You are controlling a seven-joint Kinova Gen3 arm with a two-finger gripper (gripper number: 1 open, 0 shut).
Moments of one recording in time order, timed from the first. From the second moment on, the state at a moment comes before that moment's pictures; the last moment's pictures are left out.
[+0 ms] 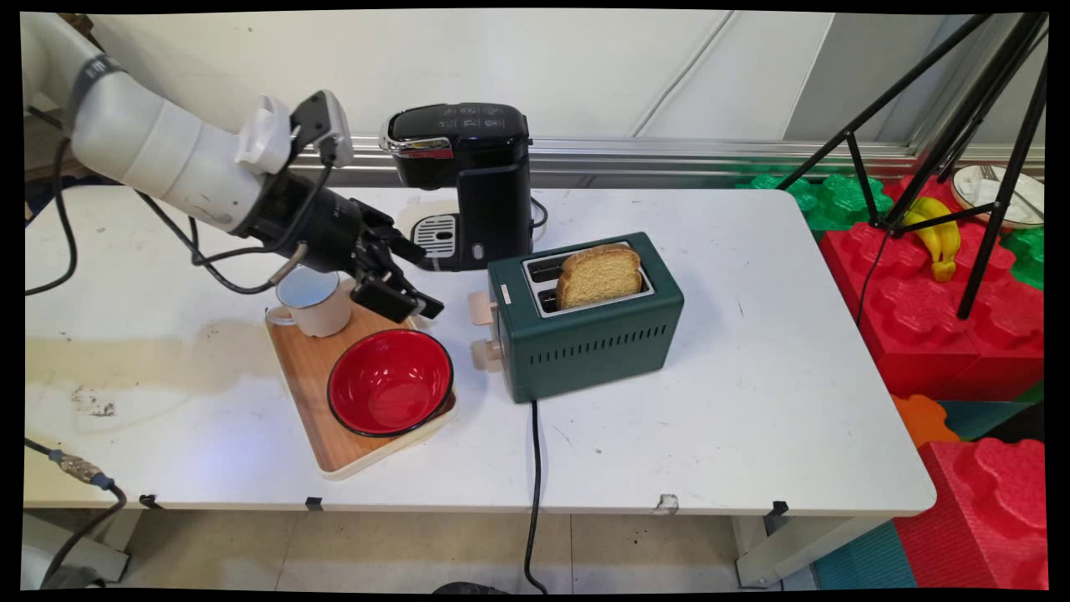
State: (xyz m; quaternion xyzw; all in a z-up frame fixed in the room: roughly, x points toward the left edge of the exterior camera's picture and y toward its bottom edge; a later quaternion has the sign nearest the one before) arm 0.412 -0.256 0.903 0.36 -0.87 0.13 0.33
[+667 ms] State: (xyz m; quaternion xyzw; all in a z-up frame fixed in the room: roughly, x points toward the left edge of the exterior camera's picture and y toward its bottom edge) arm 0.403 -0.268 0.884 0.36 -0.86 0.12 0.34
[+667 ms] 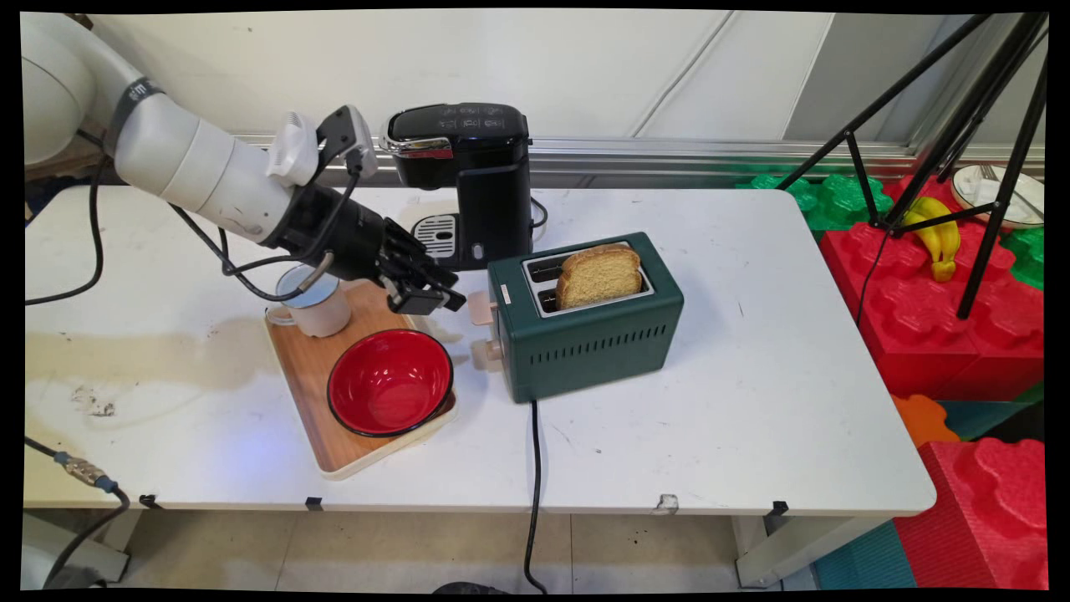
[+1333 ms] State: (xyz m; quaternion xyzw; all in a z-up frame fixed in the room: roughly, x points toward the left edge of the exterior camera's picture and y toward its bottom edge) arm 0.389 -0.274 0.873 0.36 -0.86 0.11 0.36
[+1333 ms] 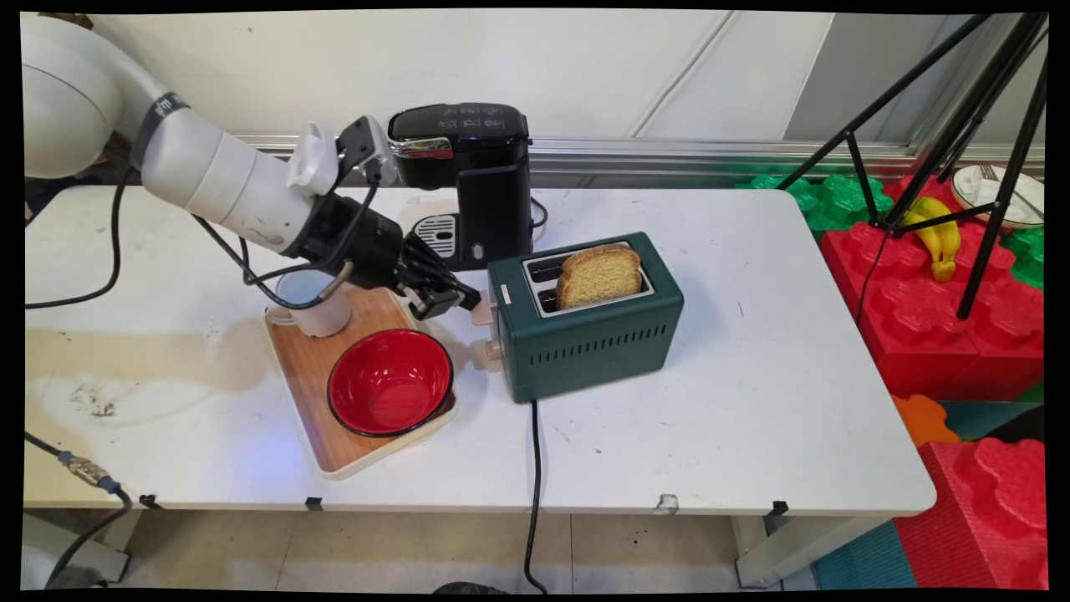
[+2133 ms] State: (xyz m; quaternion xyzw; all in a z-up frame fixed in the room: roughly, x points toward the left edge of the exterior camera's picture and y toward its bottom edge) arm 0.382 -0.283 0.853 0.36 -0.86 0.11 0.35
